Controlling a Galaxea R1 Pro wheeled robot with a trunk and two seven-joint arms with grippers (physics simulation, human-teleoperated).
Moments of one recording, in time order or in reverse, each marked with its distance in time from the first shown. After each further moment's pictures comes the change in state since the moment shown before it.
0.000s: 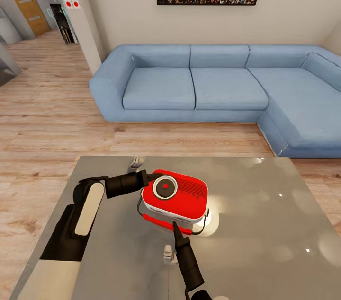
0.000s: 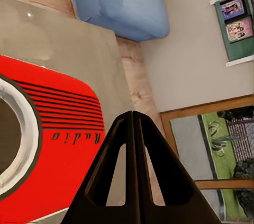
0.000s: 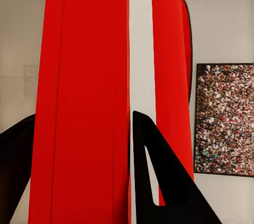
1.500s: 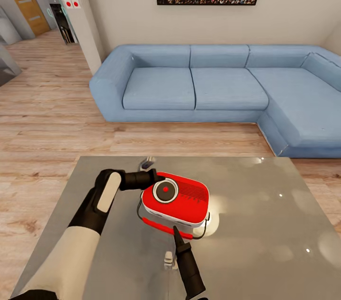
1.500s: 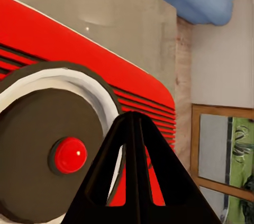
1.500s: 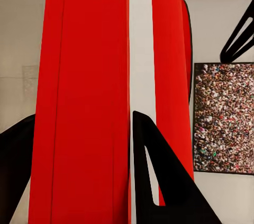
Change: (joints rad) left arm -0.177 -0.066 0.006 0.377 0.016 0.000 0.248; right arm 0.029 -0.003 0.000 0.000 0.002 0.000 -0.040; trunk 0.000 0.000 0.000
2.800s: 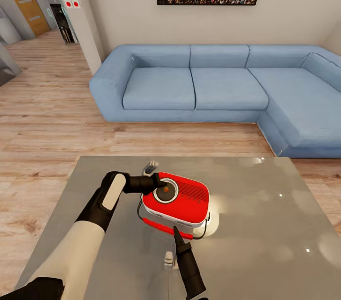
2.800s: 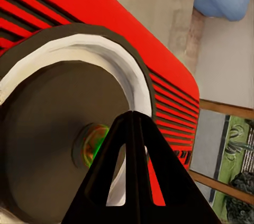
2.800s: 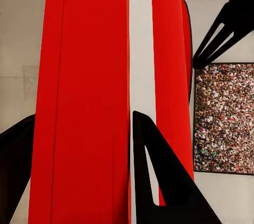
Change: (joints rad) left arm -0.040 -0.016 0.002 0.155 0.057 -0.011 0.072; right arm 0.000 -0.002 0.000 0.002 0.000 -0.002 0.001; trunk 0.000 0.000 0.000
